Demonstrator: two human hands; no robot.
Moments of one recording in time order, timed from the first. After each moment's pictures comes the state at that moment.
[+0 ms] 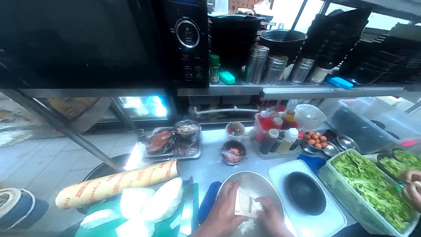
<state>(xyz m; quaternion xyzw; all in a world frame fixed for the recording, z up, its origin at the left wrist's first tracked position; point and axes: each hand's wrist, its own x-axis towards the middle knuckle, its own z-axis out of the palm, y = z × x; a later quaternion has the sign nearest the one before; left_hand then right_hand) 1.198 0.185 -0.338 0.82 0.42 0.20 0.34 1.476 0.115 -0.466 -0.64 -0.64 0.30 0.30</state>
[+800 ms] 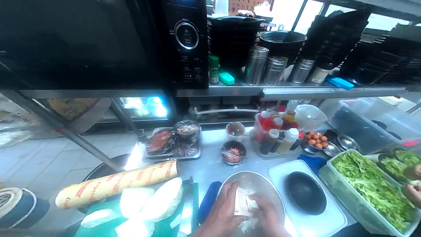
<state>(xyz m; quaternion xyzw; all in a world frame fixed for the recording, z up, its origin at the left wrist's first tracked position) 1.198 0.187 -0.336 0.82 0.43 0.19 0.34 1.447 0.123 -0.424 -0.58 -0.68 0.28 0.35</state>
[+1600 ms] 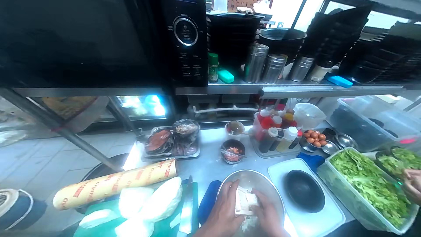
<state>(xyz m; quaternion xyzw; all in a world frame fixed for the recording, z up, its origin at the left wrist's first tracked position) 1.200 0.178 -0.337 0.81 0.42 0.21 0.35 1.442 0.116 -0.429 -0.62 -0.64 0.28 0.35</state>
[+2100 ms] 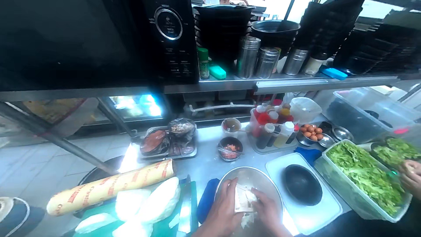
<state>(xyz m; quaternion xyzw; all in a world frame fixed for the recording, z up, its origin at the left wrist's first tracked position) 1.204 0.174 -0.332 0.81 0.42 0.19 0.35 1.448 0.104 -0.447 -0.63 -0.64 0.24 0.38</state>
